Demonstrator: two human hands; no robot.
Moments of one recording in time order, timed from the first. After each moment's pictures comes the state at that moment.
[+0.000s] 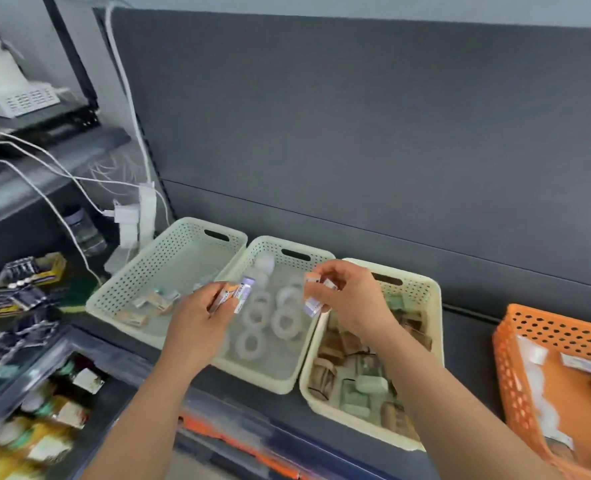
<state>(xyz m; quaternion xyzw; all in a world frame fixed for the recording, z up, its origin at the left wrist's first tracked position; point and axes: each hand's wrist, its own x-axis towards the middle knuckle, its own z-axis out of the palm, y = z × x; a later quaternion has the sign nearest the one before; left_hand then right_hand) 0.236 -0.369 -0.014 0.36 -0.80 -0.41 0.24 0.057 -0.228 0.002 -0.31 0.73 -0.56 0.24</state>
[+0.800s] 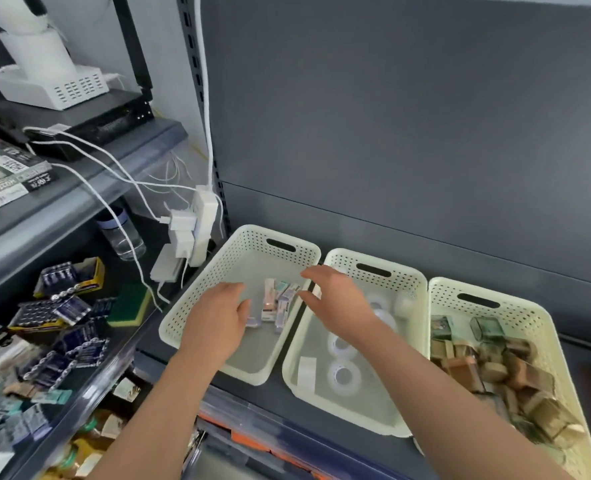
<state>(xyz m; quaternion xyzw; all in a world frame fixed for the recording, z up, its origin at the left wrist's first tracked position) 0.273 -0.535 -0.048 0.36 -0.91 -0.17 0.11 0.112 -0.411 -0.030 -0.47 0.84 -0.23 0.14</state>
